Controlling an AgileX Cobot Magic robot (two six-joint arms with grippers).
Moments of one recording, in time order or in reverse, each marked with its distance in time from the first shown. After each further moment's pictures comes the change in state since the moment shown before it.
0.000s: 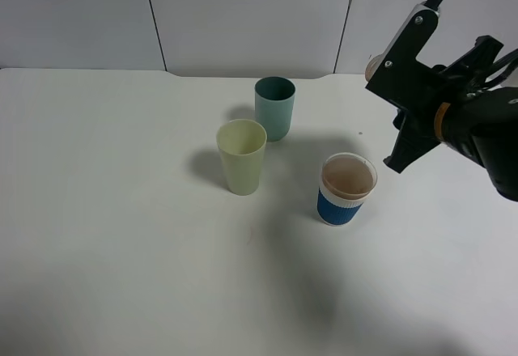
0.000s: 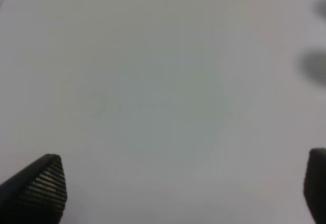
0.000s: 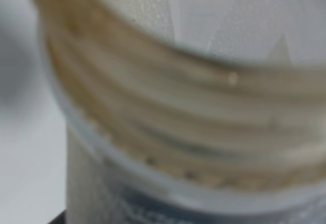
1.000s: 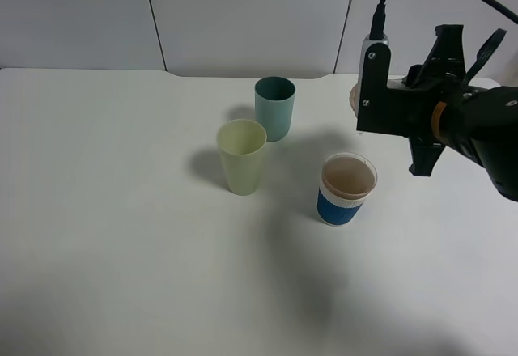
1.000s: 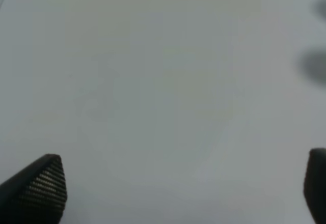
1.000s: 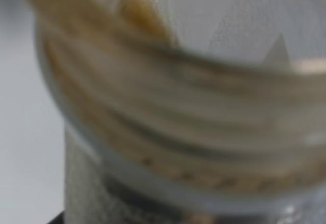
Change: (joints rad) left arm 0.000 0.000 0.000 0.000 0.000 0.000; right arm 0.000 0.003 0.000 -0.046 -0.011 -0.453
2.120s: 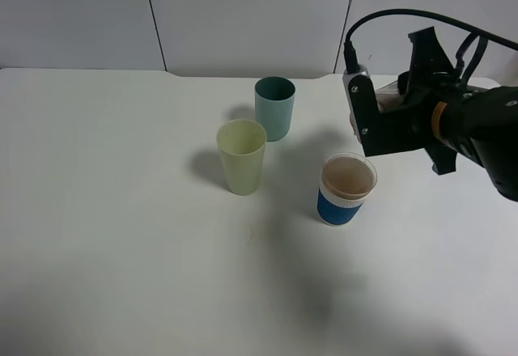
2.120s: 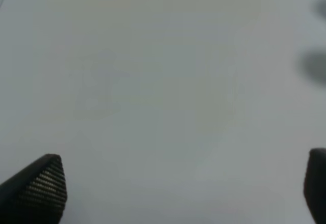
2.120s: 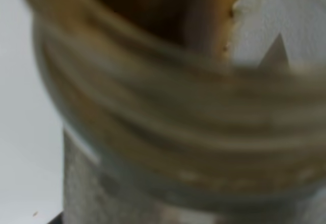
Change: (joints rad) left arm 0.000 0.000 0.000 0.000 0.000 0.000; right arm 0.000 0.000 0.000 0.000 0.000 -0.346
